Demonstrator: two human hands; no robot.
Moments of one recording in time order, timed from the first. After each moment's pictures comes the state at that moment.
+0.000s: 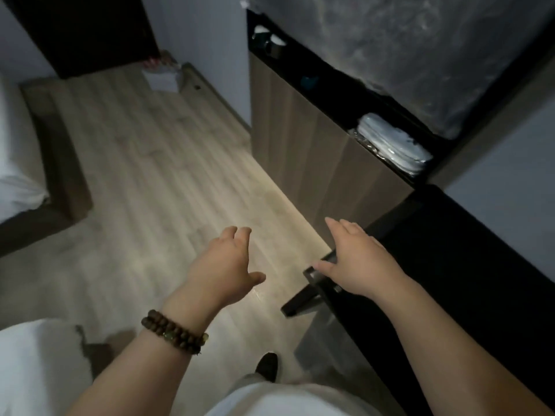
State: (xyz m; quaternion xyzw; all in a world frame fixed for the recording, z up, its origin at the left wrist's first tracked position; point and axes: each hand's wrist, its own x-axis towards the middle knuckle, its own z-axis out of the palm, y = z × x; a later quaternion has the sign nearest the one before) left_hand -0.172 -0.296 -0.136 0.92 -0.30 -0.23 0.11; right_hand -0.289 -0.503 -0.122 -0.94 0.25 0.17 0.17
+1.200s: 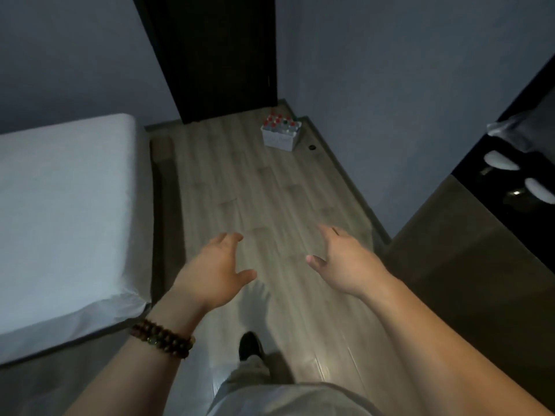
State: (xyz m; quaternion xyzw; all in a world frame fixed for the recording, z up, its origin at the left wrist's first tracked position) left_hand 0.643 -0.153 -0.129 0.96 -0.13 -0.21 0.17; right_hand 0.600 -0.395 -0.154 -0.96 0.09 0.15 0.20
